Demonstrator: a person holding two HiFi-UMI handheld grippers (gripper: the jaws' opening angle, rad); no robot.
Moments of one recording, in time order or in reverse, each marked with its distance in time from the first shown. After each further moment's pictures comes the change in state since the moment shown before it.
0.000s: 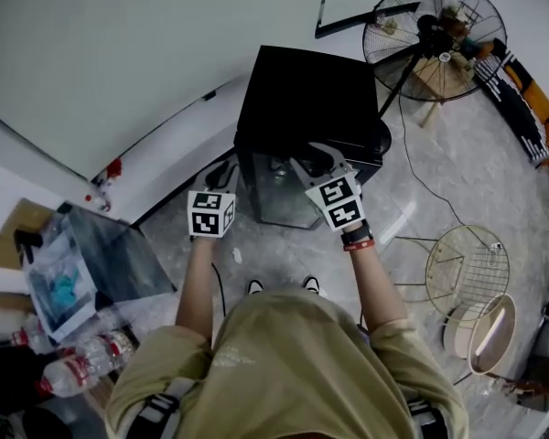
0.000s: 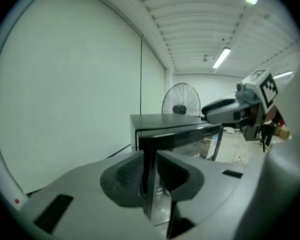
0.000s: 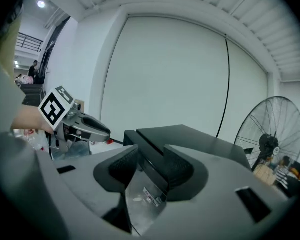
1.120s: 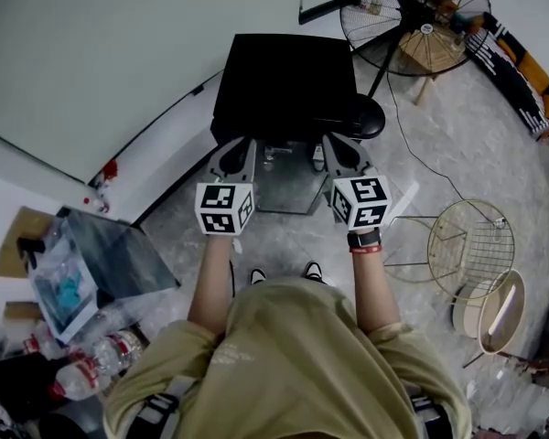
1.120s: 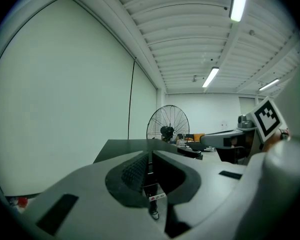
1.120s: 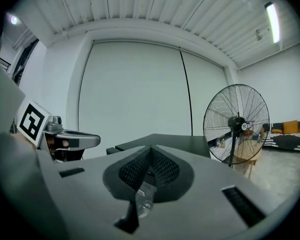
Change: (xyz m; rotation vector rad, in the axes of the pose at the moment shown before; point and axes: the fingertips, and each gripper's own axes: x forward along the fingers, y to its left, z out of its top) left arm -0.018 -0.114 0.092 -0.005 -0.234 -0.086; right arm -0.109 -0.065 -0.014 0.315 -0.188 -0.247
